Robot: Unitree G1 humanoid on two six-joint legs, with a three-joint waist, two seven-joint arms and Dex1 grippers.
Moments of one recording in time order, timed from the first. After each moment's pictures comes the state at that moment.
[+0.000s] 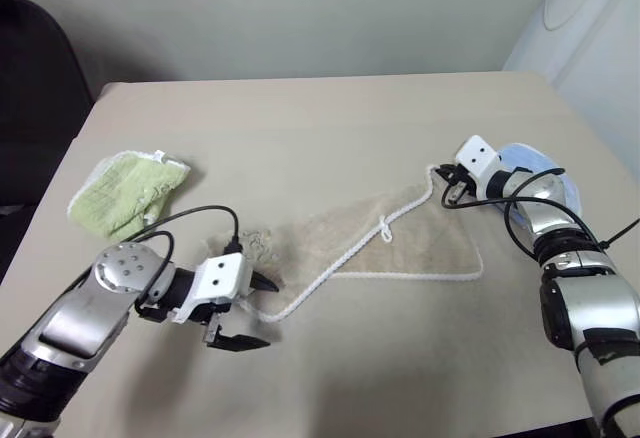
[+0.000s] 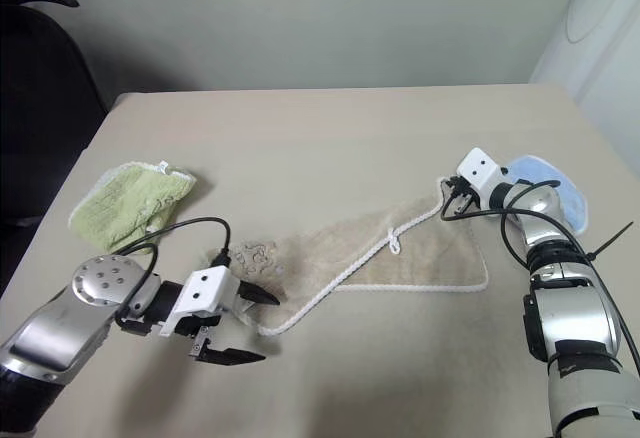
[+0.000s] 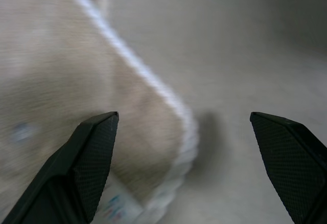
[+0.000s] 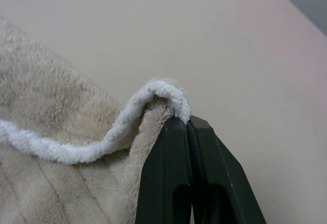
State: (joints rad) left arm -0.18 1.04 -0.14 -0.27 -0.32 0.26 -1.38; right arm -1.00 -0.56 0.06 1.15 -0.15 -0.33 0.80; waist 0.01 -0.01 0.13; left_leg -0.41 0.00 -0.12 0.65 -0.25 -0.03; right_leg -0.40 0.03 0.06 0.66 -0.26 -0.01
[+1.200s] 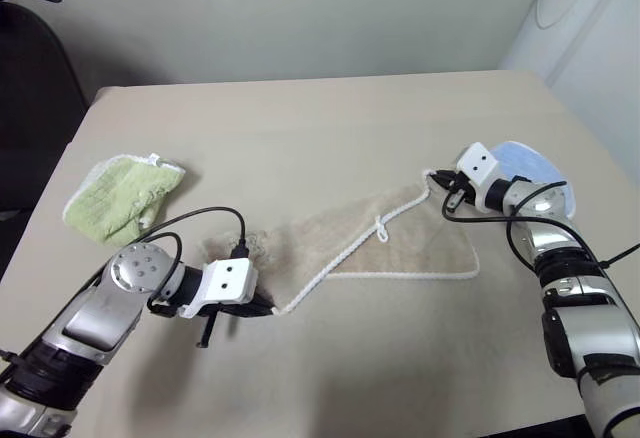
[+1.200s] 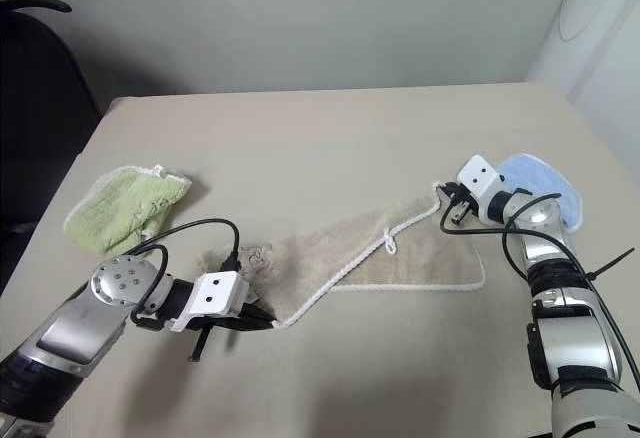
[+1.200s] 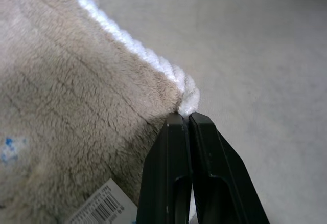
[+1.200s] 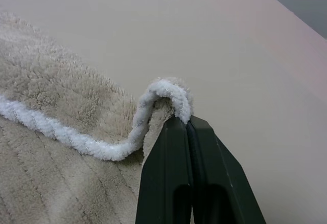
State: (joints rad) left arm -0.20 0.98 -0.16 -0.16 -0.22 0.14 -1.35; right arm -0.84 -0.57 0.04 0.85 -0.06 -0.20 0.84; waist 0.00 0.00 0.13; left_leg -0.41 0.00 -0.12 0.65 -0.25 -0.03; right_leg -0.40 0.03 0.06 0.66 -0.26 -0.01
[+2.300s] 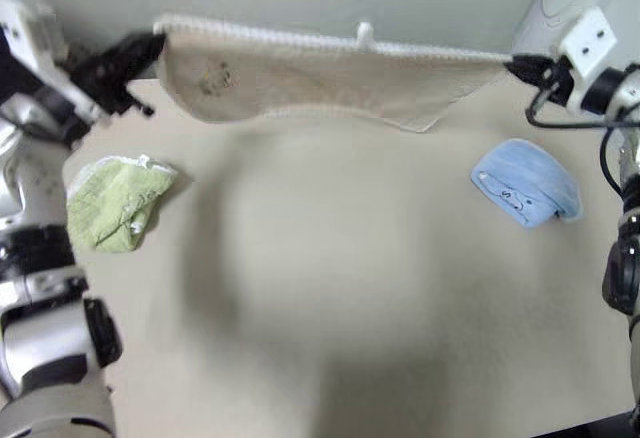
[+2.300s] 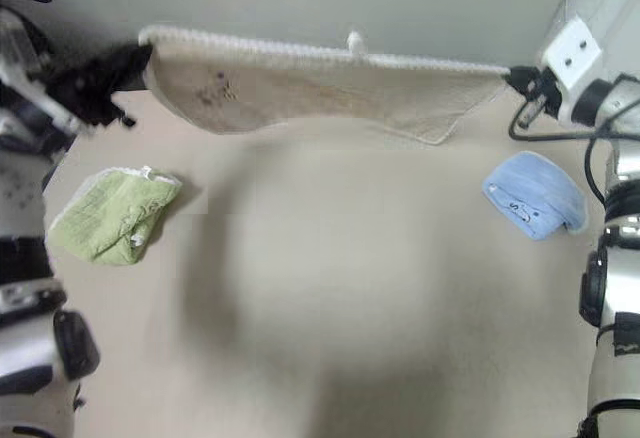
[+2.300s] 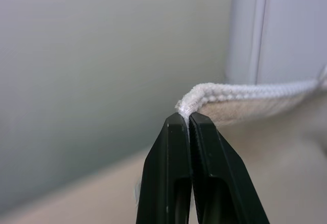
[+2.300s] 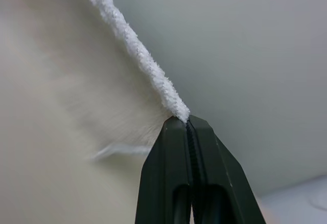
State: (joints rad) left arm -0.77 0.83 0.38 0.32 -0.61 0.40 -0.92; right arm -1.14 -0.82 -0.03 0.91 0.02 -0.25 1.05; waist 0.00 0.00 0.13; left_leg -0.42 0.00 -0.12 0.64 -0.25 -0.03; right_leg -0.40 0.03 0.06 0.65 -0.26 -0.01
